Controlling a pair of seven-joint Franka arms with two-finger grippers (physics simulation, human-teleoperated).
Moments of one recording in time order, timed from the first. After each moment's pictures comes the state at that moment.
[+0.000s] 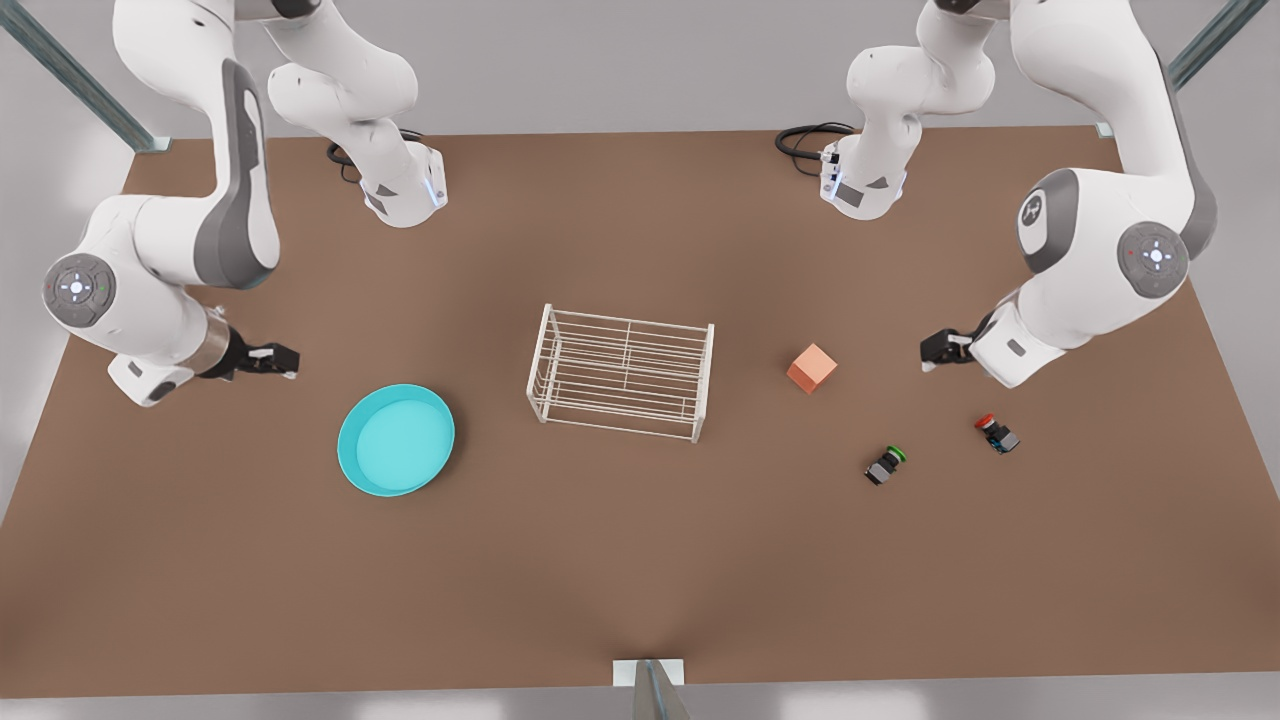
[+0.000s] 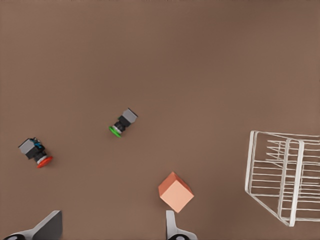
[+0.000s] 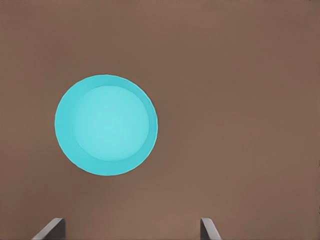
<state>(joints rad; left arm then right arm) -0.11 0.15 0.01 -1.61 -0.09 1.70 -0.01 0.14 0.10 -0.18 -1.75 -0.02 1.74 -0.07</state>
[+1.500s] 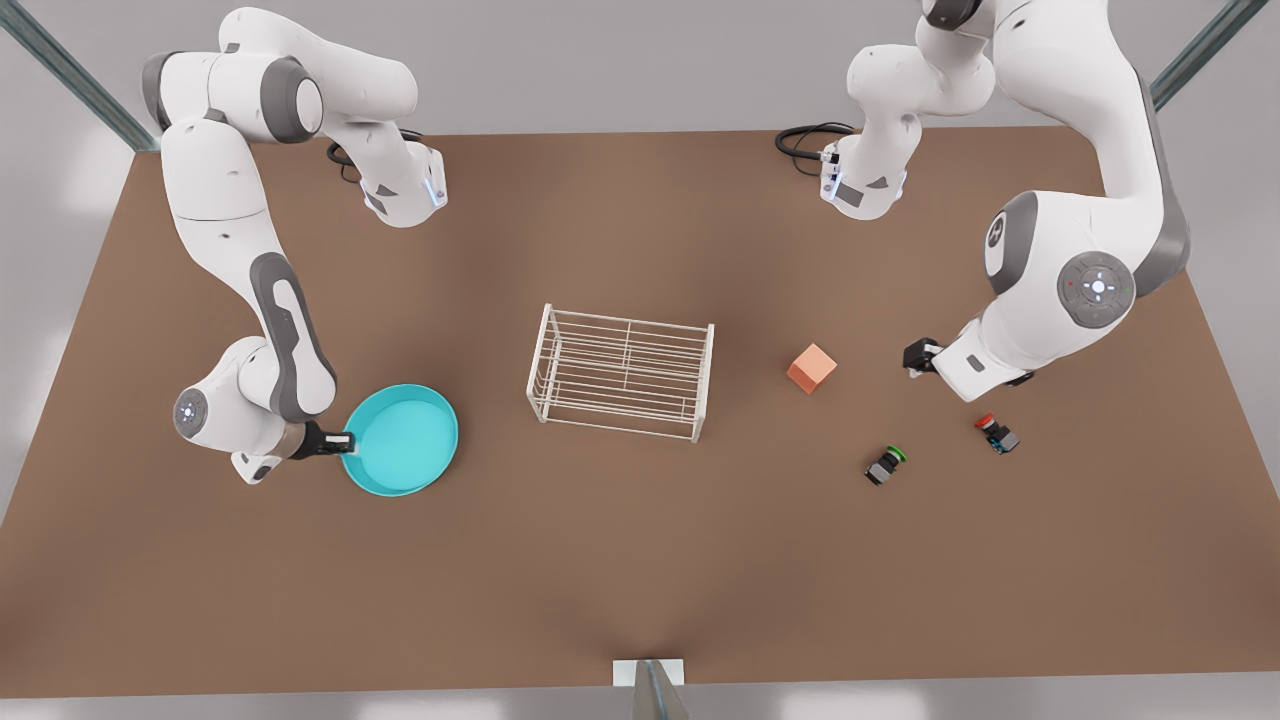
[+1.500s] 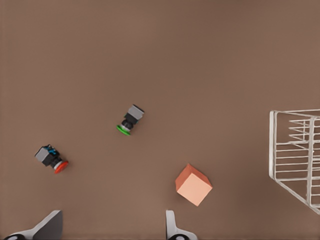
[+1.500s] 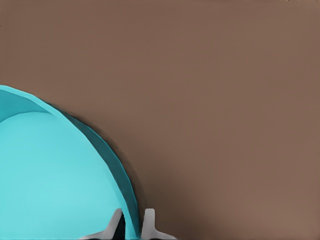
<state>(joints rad) -0.16 0.23 0.00 -1.53 0.02 1.63 0.05 -0.04 0.58 -0.09 -1.92 0.42 2.34 -0.45</state>
